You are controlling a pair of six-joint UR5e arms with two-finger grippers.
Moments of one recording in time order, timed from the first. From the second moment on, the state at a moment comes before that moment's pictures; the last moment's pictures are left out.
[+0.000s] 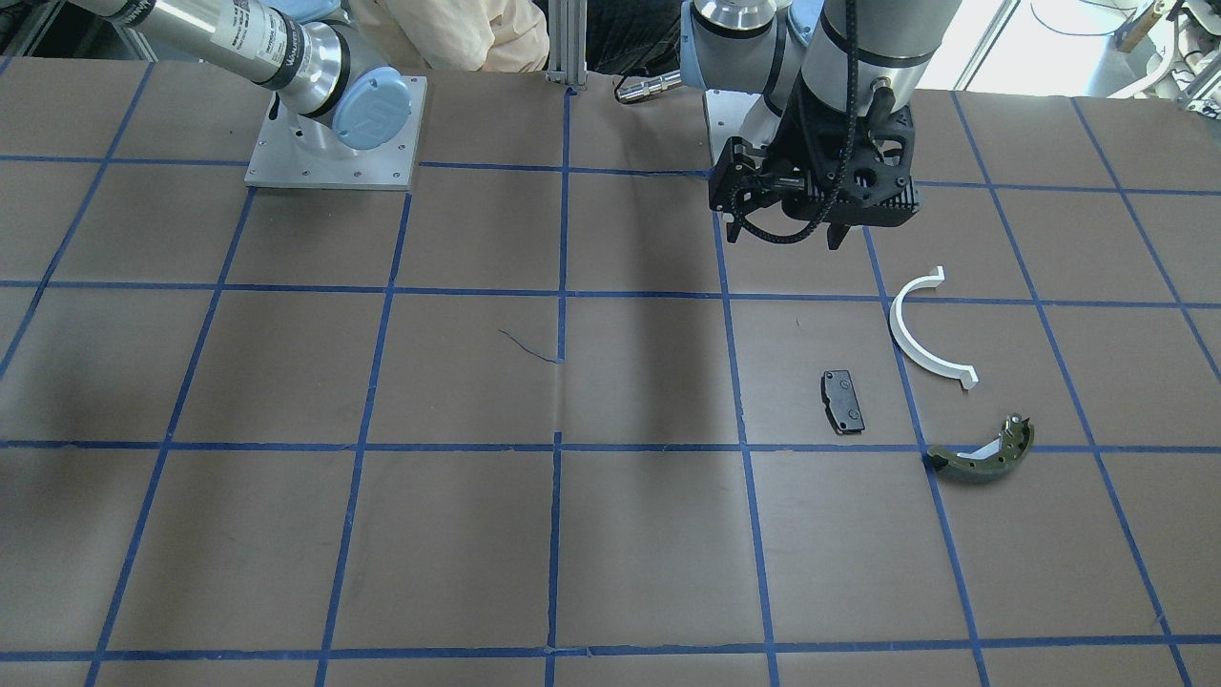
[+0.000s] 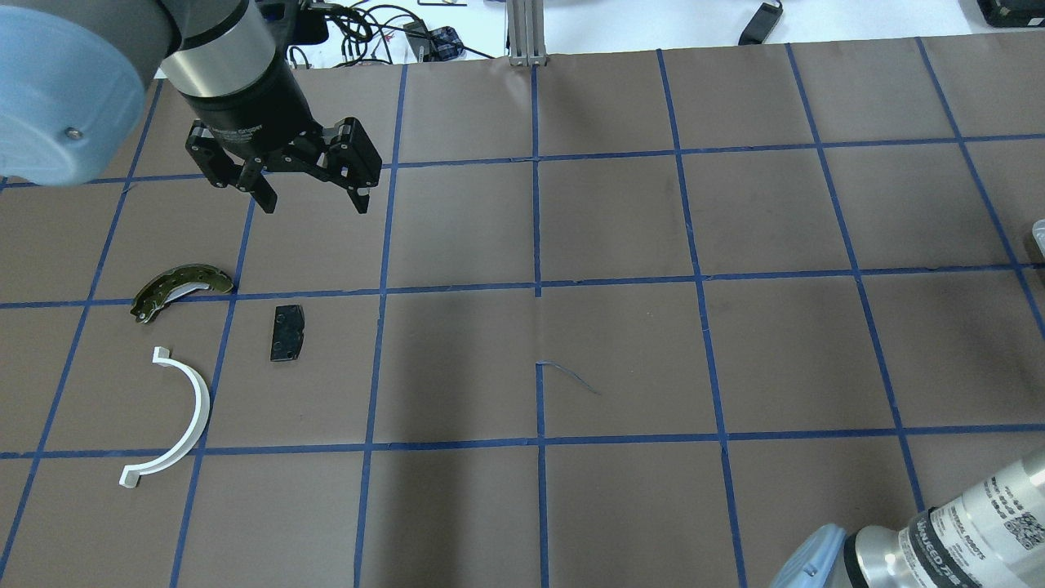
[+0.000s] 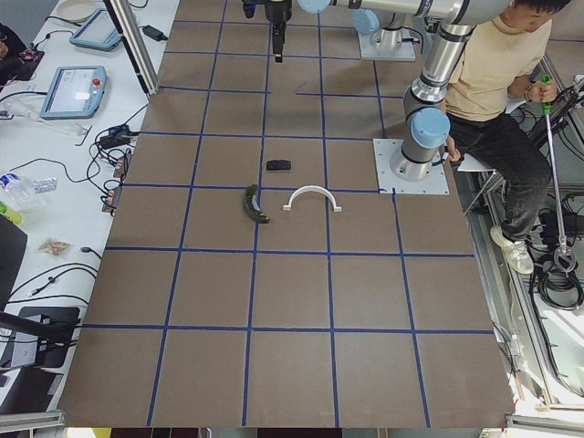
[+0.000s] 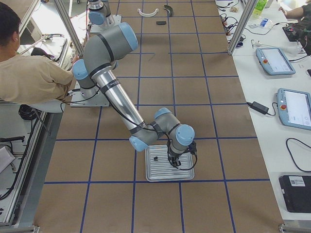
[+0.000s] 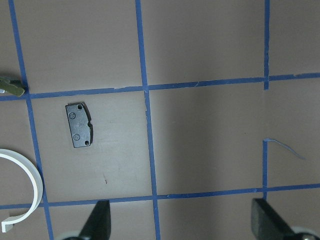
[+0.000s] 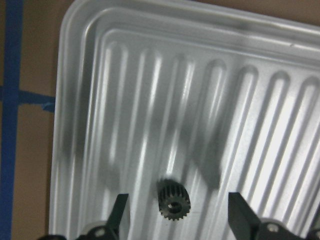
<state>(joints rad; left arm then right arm) -1.65 -1.60 -1.51 -1.63 1.57 -0.02 0.68 -0.89 1.44 -2.08 -1.67 -1.12</state>
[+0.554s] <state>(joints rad) -1.65 -1.59 -1.51 -1.63 1.57 -0.02 0.67 -0.88 1.44 -2.09 -1.67 -1.11</state>
